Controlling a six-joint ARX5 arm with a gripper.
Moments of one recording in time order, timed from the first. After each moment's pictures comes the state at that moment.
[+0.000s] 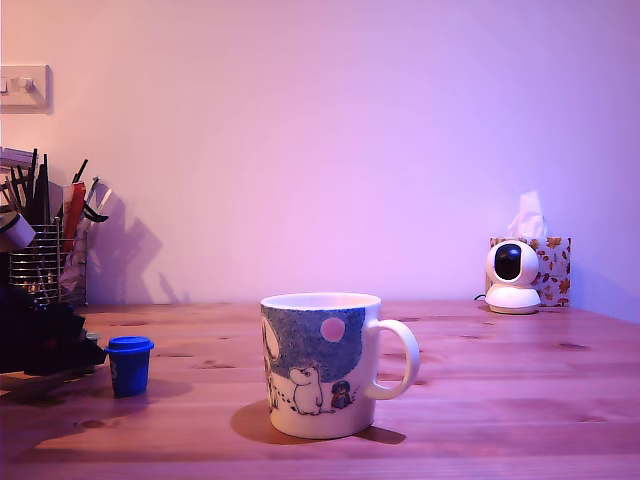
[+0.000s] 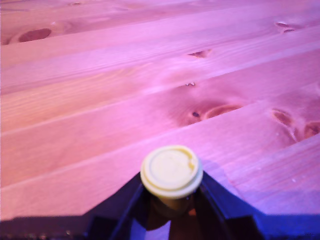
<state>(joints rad) -0.06 1.97 0.50 1.04 0.39 0.05</state>
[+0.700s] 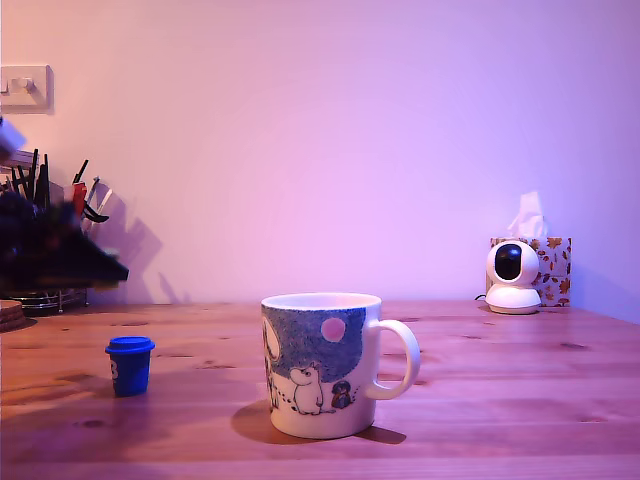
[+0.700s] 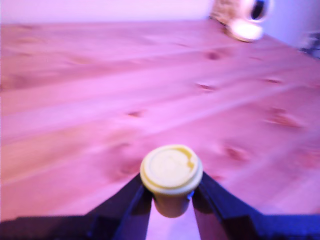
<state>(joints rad) -0.06 1.61 0.50 0.69 0.62 -0.02</state>
